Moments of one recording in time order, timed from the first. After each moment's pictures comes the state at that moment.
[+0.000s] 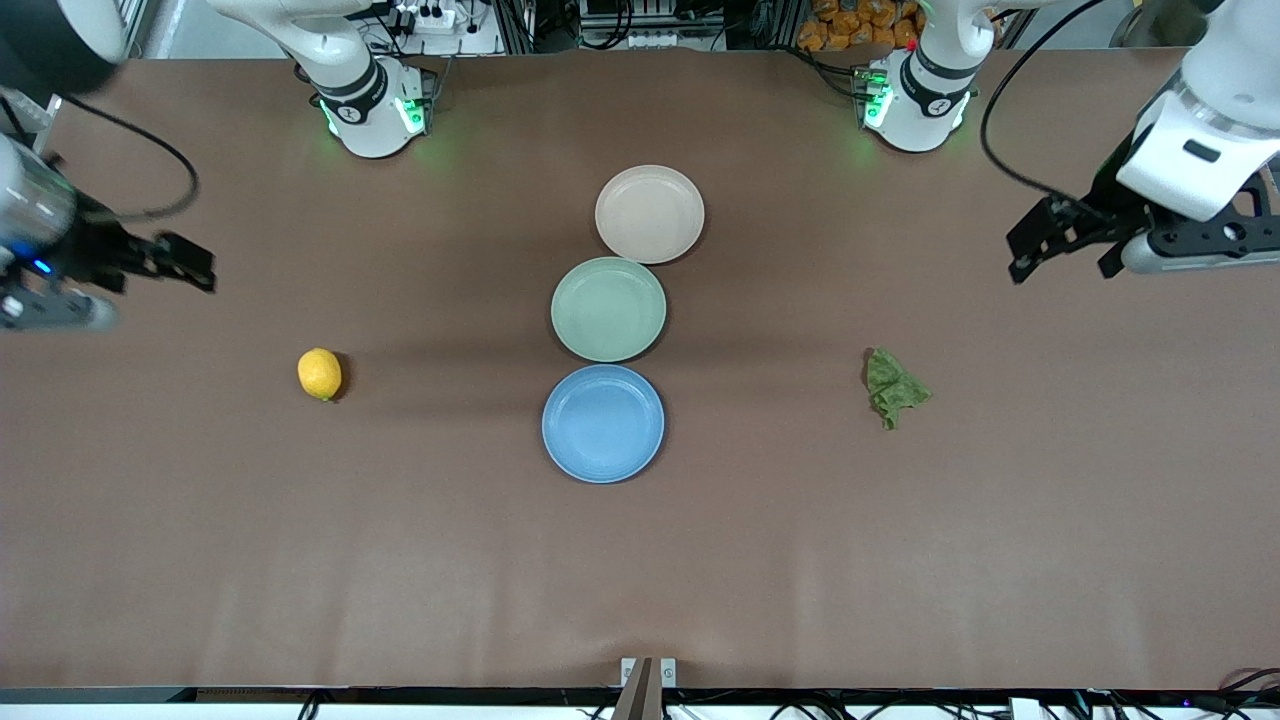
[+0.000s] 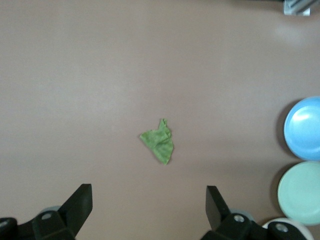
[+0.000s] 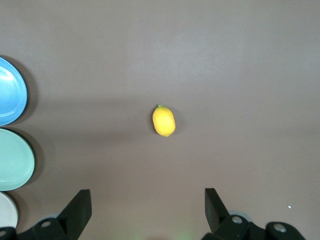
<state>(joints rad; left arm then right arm) -0.02 -0.06 -0.16 -1.62 -0.01 1.68 -0.19 0.05 0.08 0.01 -1.44 -0.05 1.43 0.05</state>
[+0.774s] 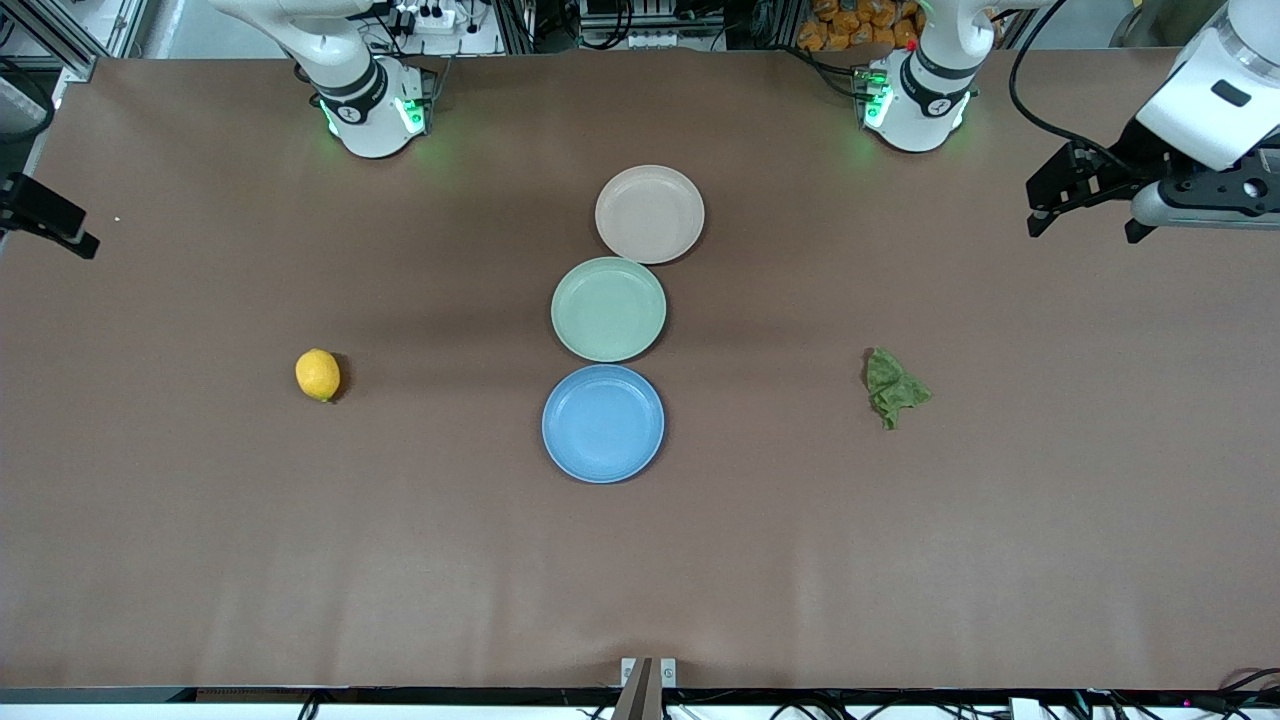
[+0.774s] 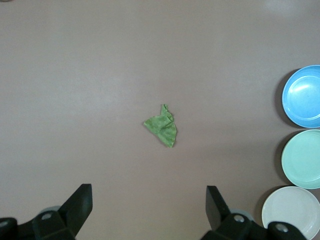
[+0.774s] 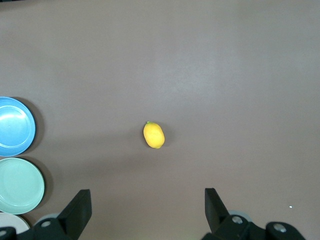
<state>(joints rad) -0.03 -0.05 -0.16 -1.54 -0.01 1.57 -0.12 0.00 0.01 -0.06 -1.40 -0.01 1.45 0.05</state>
